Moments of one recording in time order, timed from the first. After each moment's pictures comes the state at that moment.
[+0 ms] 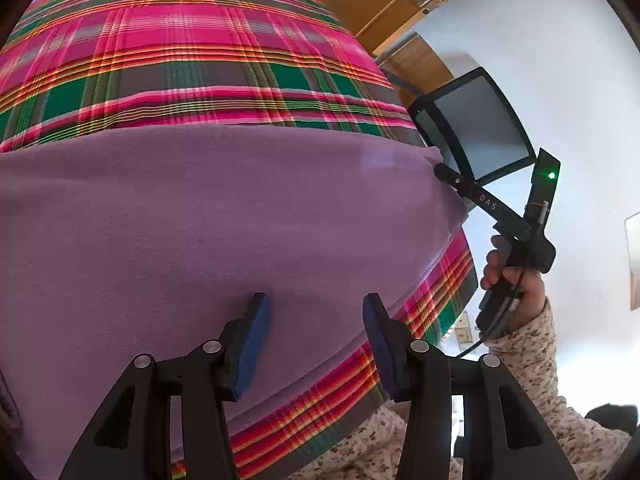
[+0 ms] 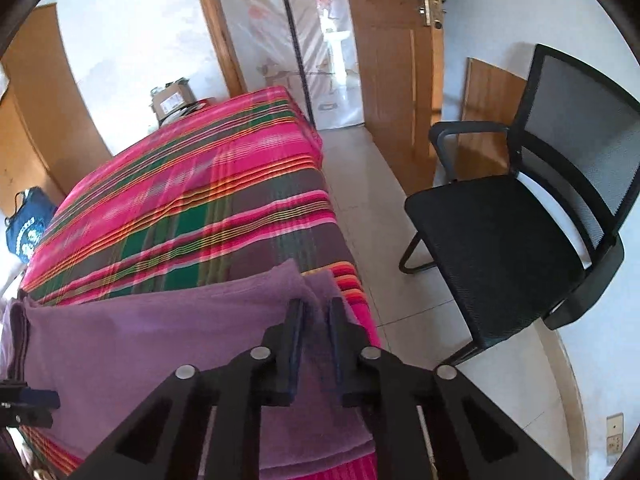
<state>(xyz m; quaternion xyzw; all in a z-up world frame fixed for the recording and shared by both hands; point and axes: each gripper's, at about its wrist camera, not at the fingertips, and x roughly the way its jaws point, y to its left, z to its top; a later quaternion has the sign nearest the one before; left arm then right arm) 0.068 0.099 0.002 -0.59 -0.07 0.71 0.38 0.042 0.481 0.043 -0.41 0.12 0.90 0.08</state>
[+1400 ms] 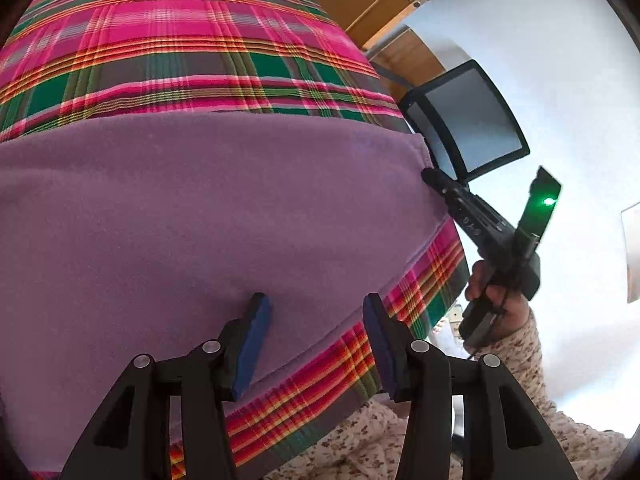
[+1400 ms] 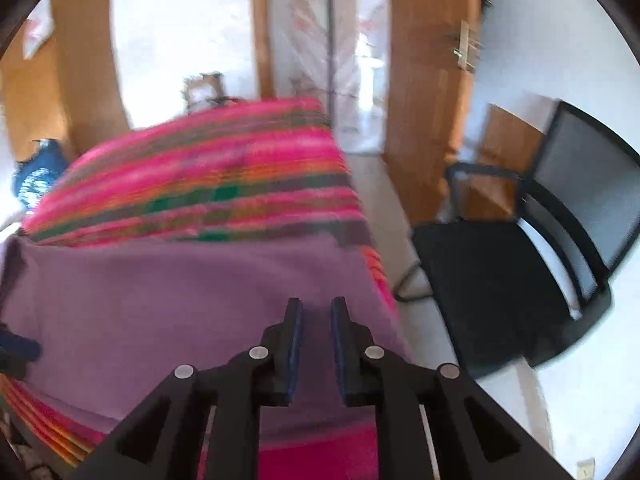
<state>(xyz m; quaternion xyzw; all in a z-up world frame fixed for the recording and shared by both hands) 0.083 0.107 0.001 -0.59 -0.06 0.70 0.40 0.072 0.454 0.038 -0.38 0.04 0.92 0.07</state>
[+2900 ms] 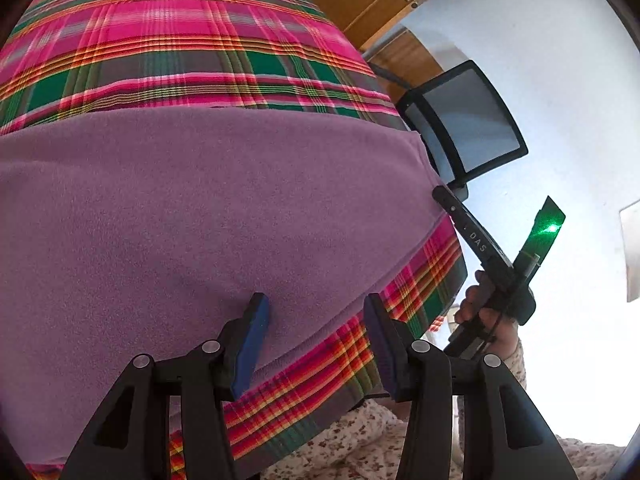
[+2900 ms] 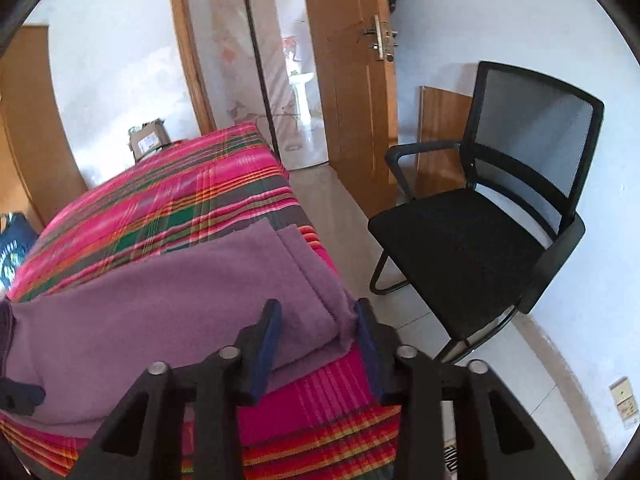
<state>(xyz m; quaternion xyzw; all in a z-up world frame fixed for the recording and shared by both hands) 0.089 0.105 0.001 -0.59 -0.07 0.70 0.40 0.111 0.462 0.032 -0.33 0.13 0.92 0.16</state>
